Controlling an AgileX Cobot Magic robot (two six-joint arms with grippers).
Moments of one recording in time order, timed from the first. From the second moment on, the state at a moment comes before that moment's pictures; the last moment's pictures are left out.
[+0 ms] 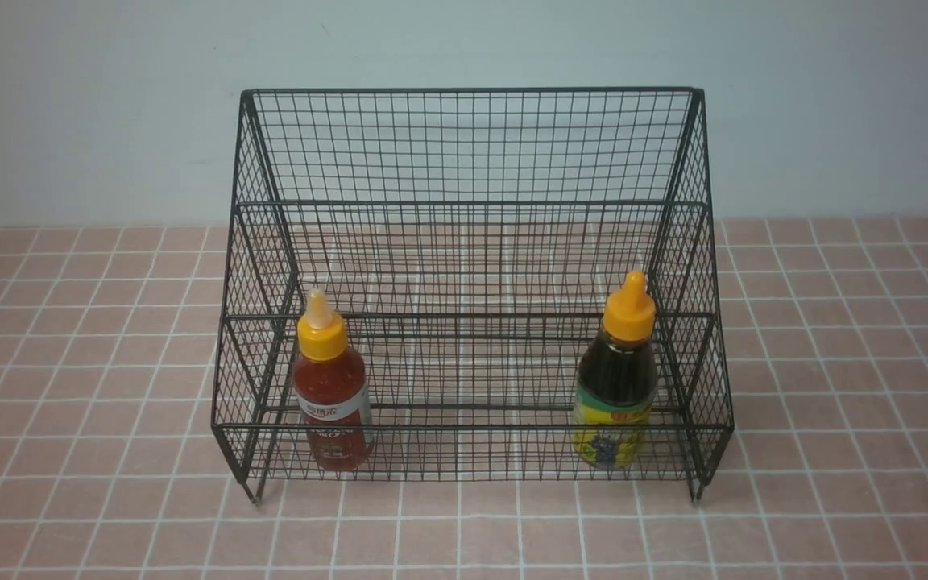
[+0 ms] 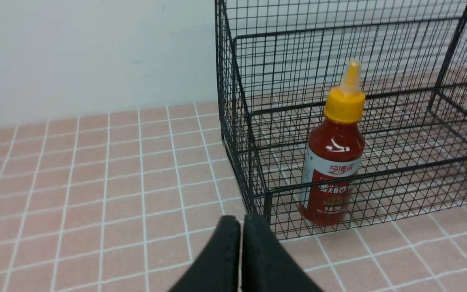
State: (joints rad) right arm 0.28 0.25 -0.27 -1.75 -0.11 1.91; left arm -0.30 0.06 -0.35 0.11 0.62 -0.08
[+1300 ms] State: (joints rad) right arm 0.28 0.25 -0.27 -1.75 -0.11 1.91; left arm -0.18 -0.01 0.03 -0.17 0.37 0.25
